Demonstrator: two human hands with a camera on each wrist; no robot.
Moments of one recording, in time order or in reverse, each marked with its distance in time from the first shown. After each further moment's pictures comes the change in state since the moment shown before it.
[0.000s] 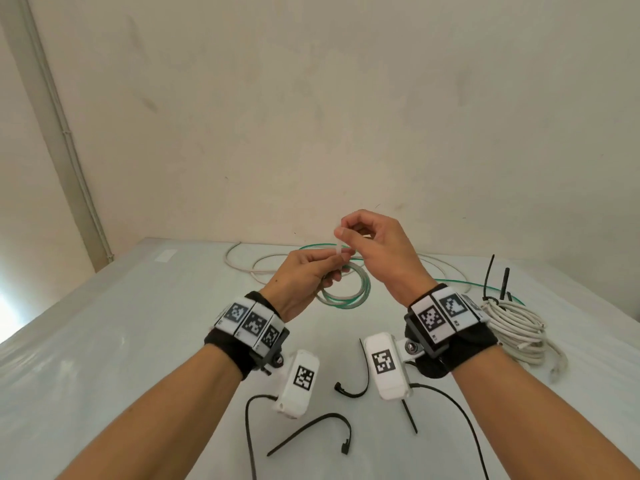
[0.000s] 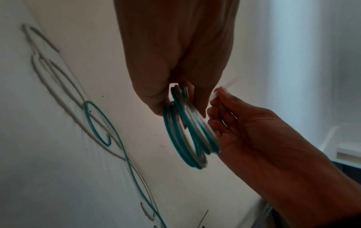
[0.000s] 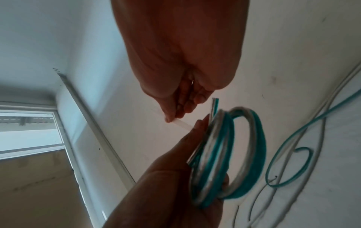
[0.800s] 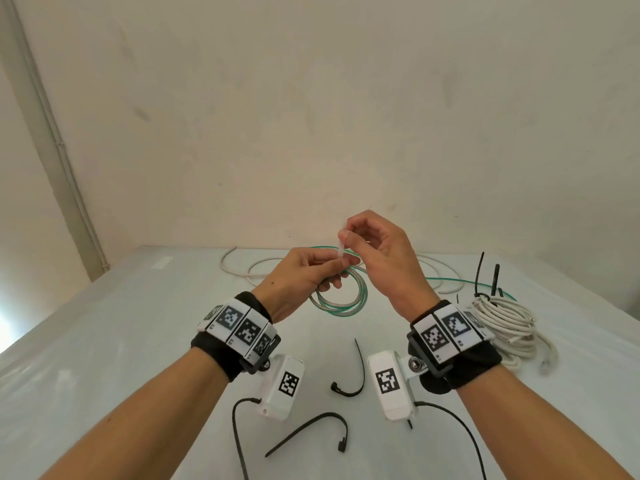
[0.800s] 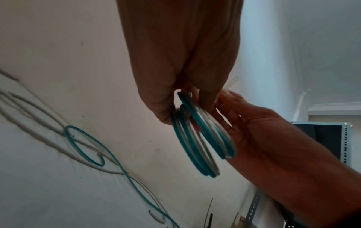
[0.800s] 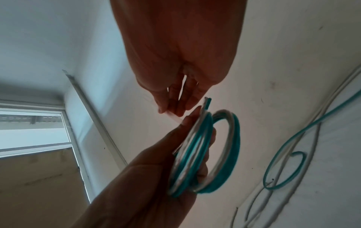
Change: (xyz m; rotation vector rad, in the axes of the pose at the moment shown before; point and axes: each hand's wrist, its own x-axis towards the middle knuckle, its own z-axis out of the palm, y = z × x) left_hand -0.011 0.016 0.005 0.191 -0.154 0.056; right_hand -0.023 -0.007 -0.007 0.140 0.045 -0.066
